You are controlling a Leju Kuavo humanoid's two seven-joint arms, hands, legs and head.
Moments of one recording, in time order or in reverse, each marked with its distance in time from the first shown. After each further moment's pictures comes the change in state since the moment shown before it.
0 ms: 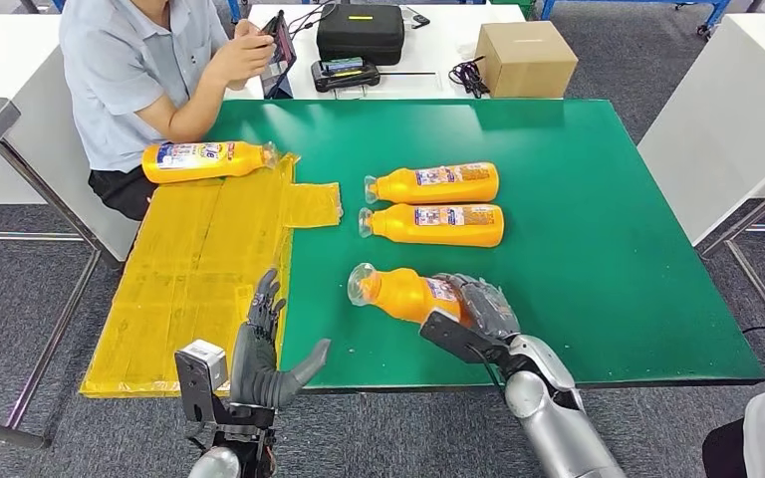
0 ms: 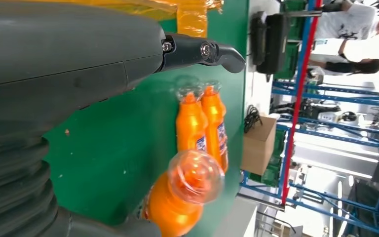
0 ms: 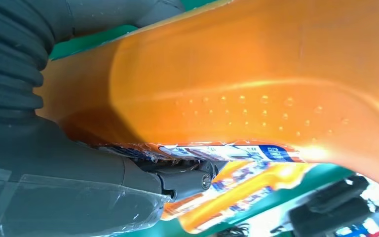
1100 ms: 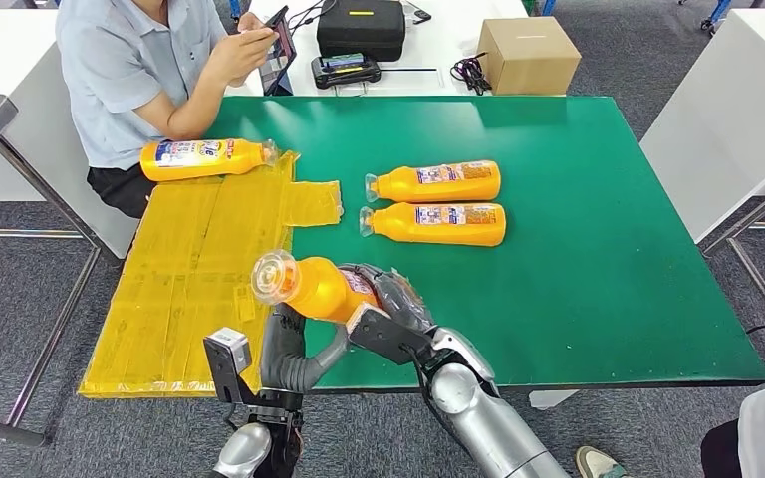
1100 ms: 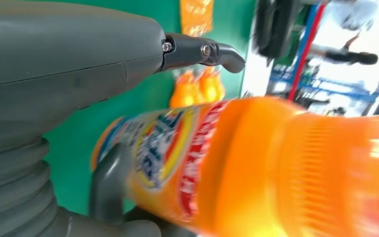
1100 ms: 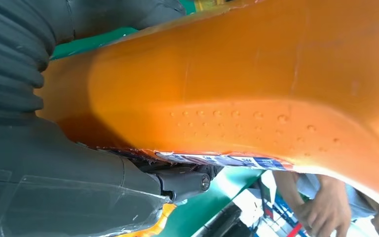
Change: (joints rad) left arm -0.163 -0.006 -0.081 0.276 0.212 0.025 -0.189; right arm -0.083 0.177 0.215 0.039 -0.261 -0.003 -0.086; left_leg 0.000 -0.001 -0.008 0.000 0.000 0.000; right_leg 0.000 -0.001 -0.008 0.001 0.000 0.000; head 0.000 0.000
